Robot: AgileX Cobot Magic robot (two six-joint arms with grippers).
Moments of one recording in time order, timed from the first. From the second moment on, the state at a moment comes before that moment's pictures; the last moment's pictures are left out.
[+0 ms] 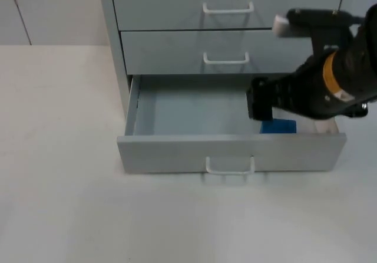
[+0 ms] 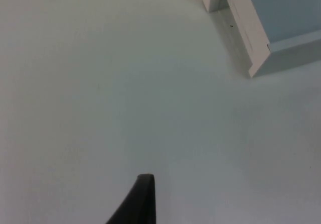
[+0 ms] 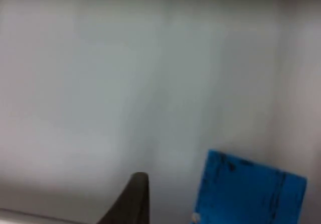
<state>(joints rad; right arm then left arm) 0.61 1.83 -0.98 -1.15 0.23 1.54 -0.09 0.62 -0.57 -0.16 0.85 0.21</state>
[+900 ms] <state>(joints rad) 0.80 1.33 -0.78 -0.40 0.55 0.61 -0.09 0.62 -0.57 -0.18 0.85 0.21</state>
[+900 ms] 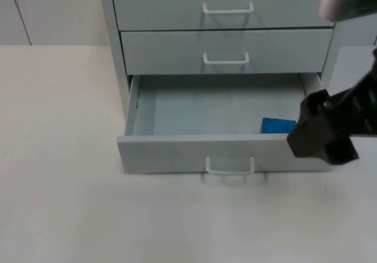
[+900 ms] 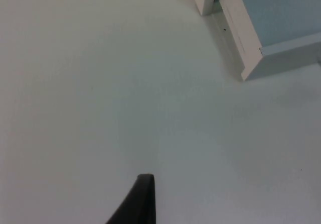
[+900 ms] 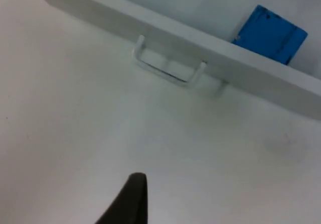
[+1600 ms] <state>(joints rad) 0.04 1.30 -0.78 0.14 0.62 -0.02 -0.09 0.62 -0.57 -0.19 0.84 0.21</state>
